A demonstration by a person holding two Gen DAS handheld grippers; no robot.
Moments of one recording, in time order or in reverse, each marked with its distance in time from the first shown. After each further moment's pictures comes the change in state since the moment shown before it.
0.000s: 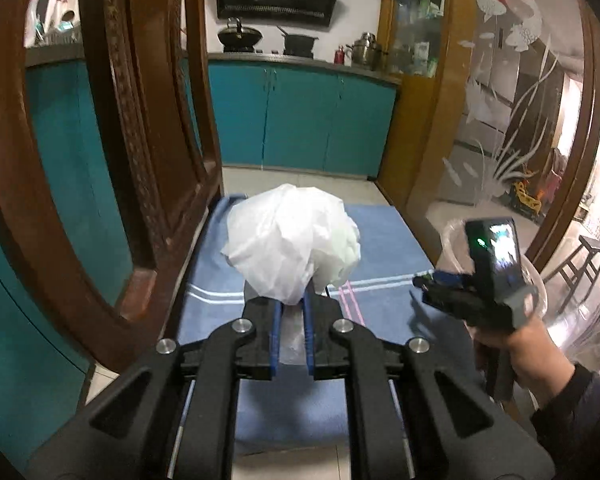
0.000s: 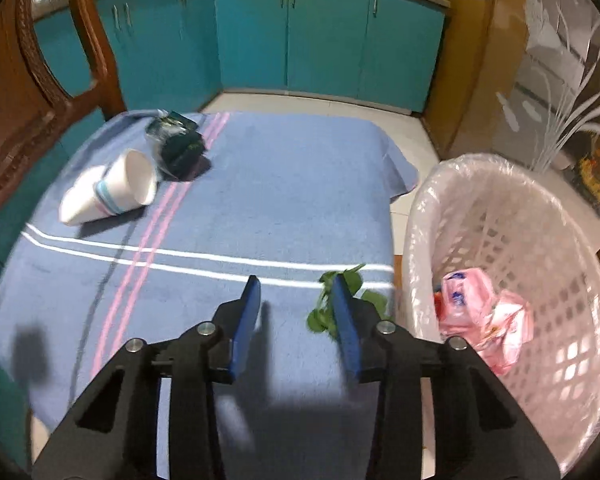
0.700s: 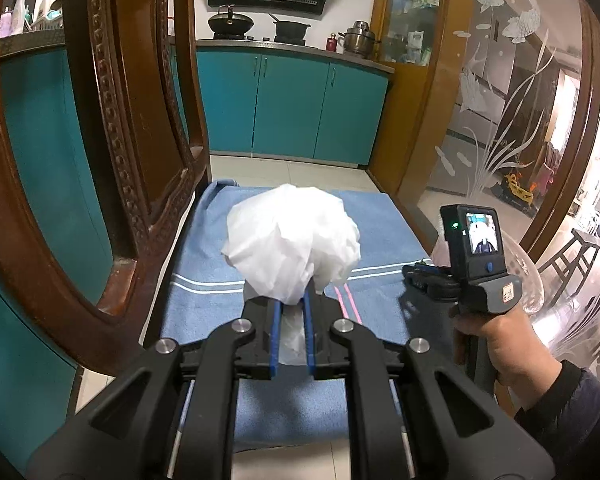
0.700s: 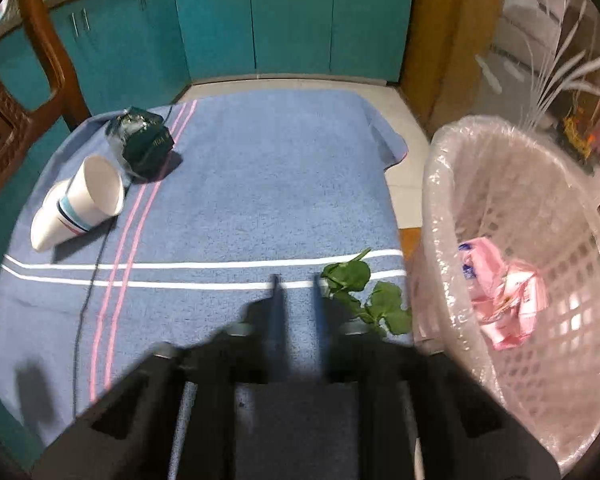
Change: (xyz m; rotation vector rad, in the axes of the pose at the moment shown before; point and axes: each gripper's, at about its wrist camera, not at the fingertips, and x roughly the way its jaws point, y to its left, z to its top) left arm 0.017 0.003 0.001 0.000 0.038 -0.031; right arm 0.018 -0.008 0.001 0.159 0.075 0.015
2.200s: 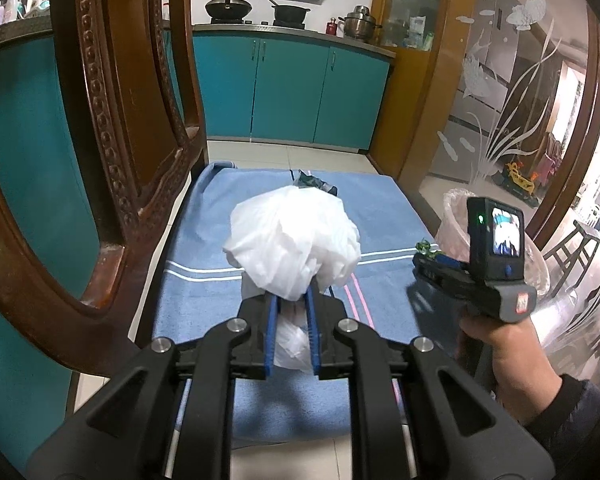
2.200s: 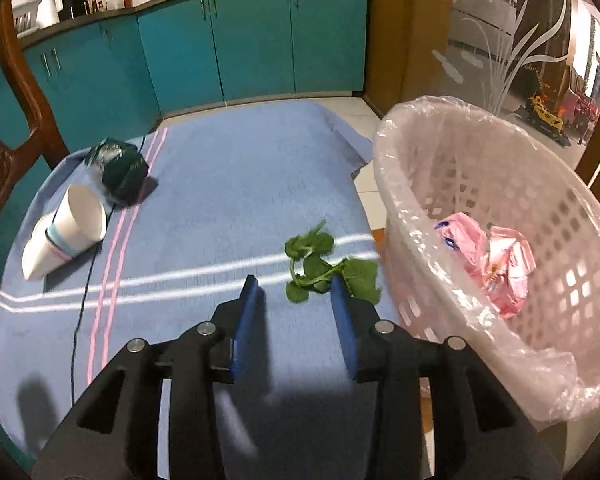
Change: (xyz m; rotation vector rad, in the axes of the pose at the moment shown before) left arm 0.027 0.003 0.000 0.004 0.058 -0.003; right arm -0.004 -0.005 -0.014 0.109 -0.105 -0.082
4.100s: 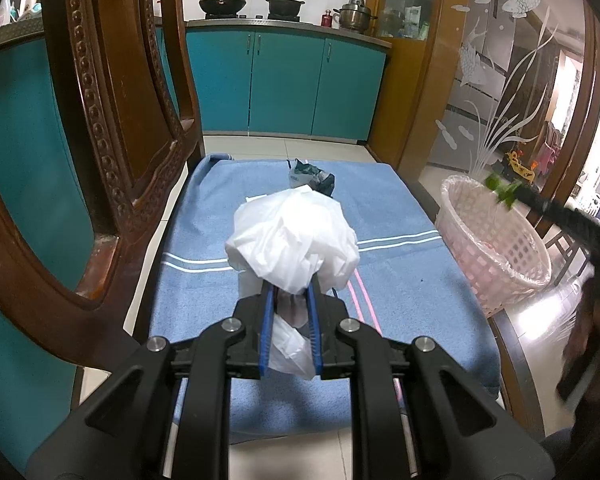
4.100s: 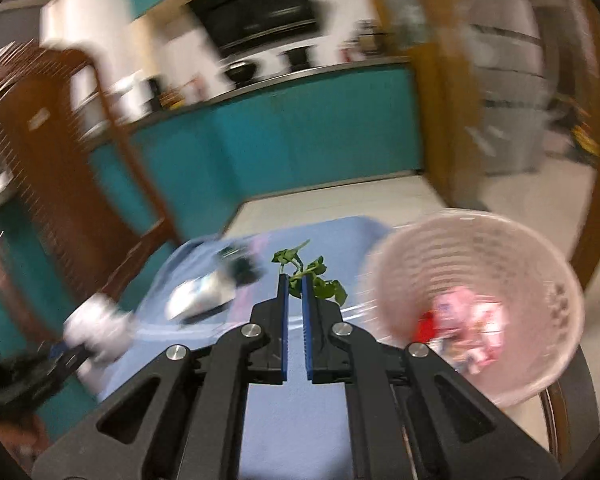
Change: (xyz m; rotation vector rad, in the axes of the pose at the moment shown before) left arm 0.007 -0.004 -0.004 0.030 0.024 0.002; right arm -0.161 -0.070 0.008 0.058 -0.293 0.283
